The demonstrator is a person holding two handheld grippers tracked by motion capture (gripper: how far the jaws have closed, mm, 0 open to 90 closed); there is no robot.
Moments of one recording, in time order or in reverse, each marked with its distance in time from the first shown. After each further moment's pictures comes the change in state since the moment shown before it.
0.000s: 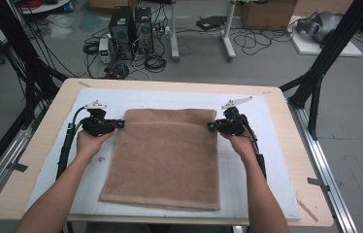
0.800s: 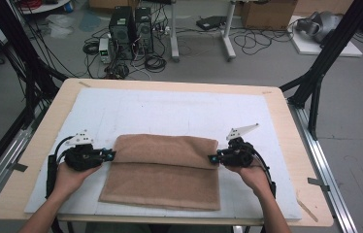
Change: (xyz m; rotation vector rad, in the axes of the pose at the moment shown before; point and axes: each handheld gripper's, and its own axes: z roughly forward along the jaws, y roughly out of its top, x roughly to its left) left arm -0.048 -0.075 -0.063 0.045 -0.097 0.107; right arm 0.062 -0.064 -0.030 0.072 0.202 -0.002
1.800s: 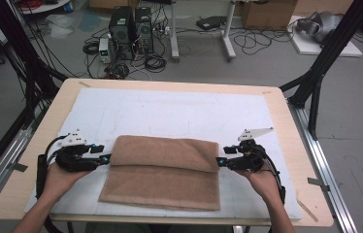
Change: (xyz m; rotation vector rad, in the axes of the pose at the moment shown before) left arm 0.003 0.019 -0.022 -0.015 0.063 0.045; right arm 0.004 -0.002 -0.030 -0.066 -0.140 0.035
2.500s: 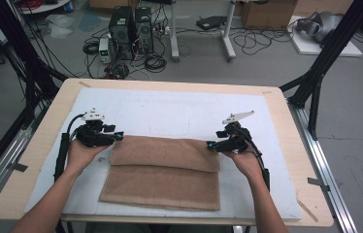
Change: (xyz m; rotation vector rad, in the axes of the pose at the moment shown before) left arm 0.033 0.033 0.067 0.068 0.083 -0.064; right arm -0.025 0.034 0.048 0.070 -0.096 -0.019
